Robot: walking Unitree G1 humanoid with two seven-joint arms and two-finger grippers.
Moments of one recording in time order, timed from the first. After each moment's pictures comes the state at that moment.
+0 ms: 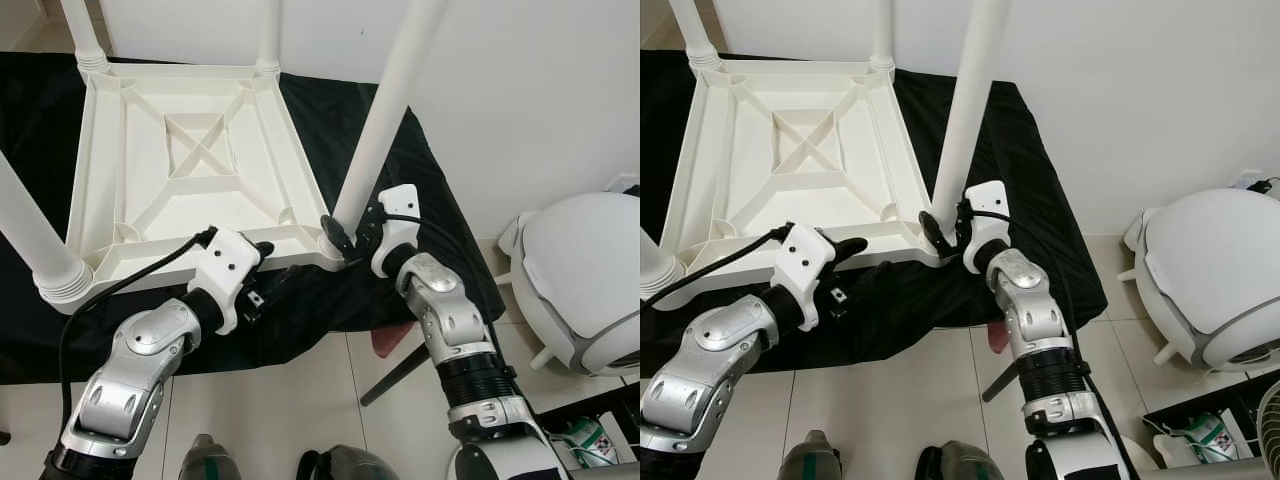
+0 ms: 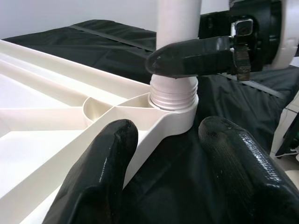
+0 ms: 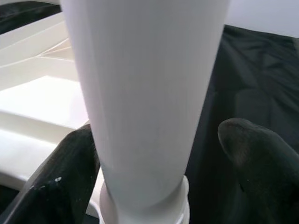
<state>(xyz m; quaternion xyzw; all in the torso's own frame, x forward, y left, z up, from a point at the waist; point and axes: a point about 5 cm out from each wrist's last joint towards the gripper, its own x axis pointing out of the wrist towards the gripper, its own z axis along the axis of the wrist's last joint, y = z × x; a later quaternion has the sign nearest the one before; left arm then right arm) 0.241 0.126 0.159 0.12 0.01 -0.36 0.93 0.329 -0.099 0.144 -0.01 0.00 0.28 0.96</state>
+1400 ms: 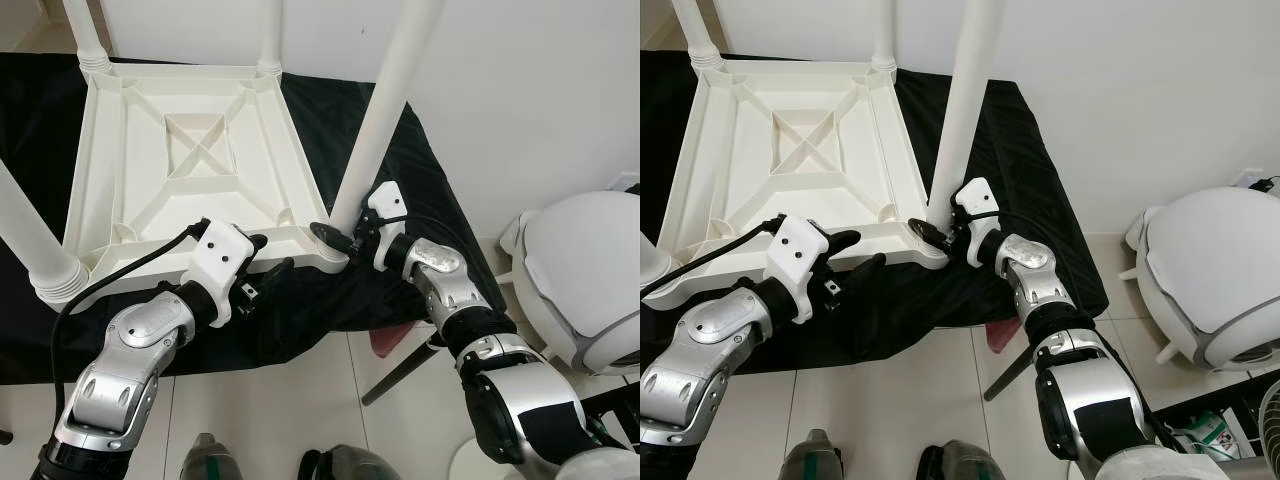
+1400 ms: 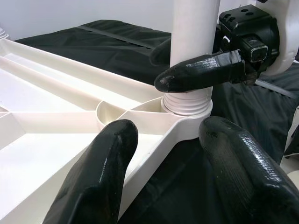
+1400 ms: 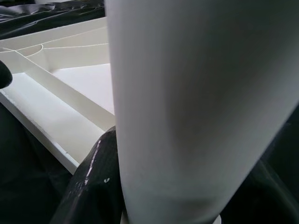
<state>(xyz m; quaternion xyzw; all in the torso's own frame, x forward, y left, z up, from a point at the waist) 0.246 0.132 0.165 0.12 0.01 -0.35 0.93 0.352 -0.097 0.131 -0.06 -0.03 0.45 0.89</state>
